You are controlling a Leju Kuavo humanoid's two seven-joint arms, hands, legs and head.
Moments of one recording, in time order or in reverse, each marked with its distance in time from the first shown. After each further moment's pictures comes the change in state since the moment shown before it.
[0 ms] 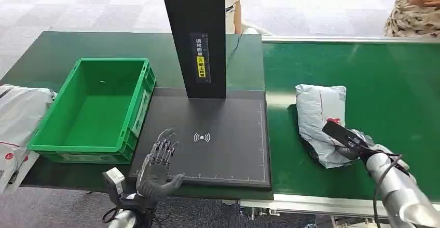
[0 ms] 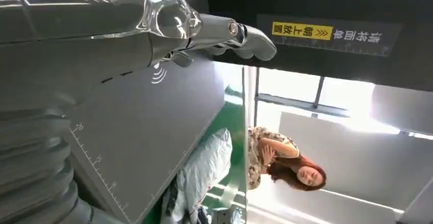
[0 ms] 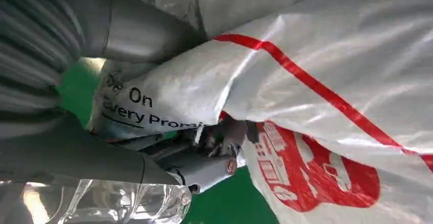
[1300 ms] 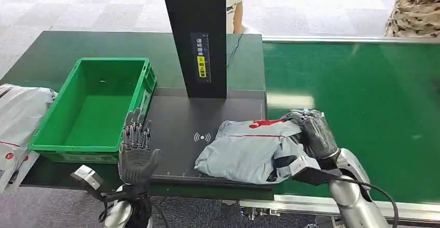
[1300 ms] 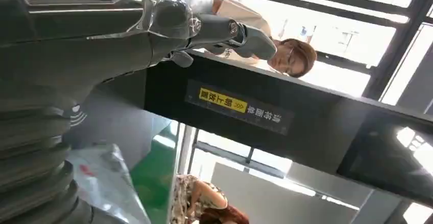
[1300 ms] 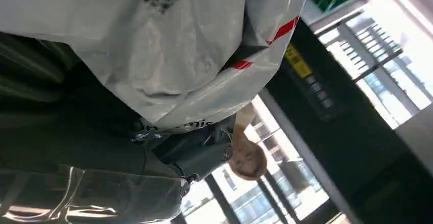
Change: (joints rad) left arm -0.040 -0.044 0.022 -0.108 0.152 0.217 -0.079; right arm 0.433 0.106 0.295 -1.122 -0.334 -0.217 -0.440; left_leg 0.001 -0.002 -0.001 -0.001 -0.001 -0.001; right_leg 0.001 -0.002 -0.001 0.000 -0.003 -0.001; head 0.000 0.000
